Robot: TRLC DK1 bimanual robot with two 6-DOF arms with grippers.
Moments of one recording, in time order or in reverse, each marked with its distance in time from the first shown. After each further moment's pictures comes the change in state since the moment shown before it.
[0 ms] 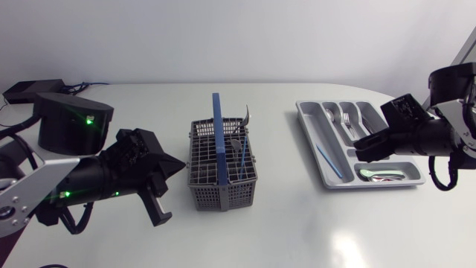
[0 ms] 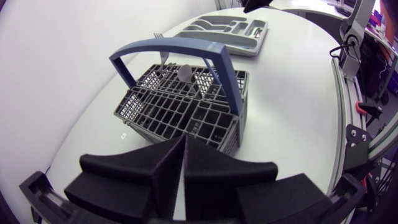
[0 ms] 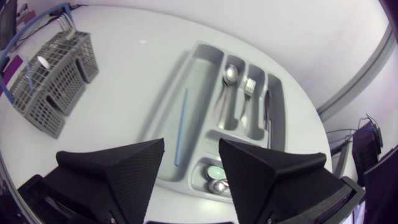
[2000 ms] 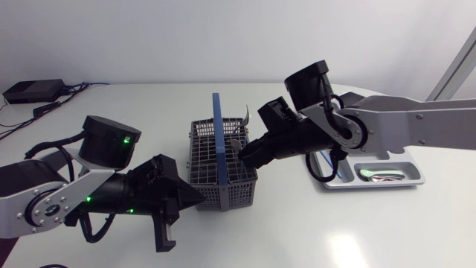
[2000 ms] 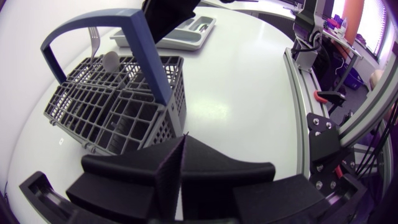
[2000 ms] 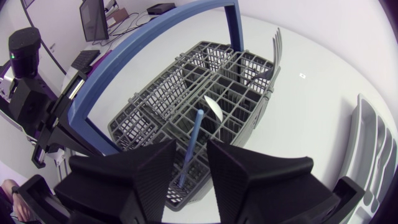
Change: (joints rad) left arm 0.025 0.159 -0.053 0.047 0.358 0.043; right arm 0.609 0.337 0.189 0.150 -0.222 0.386
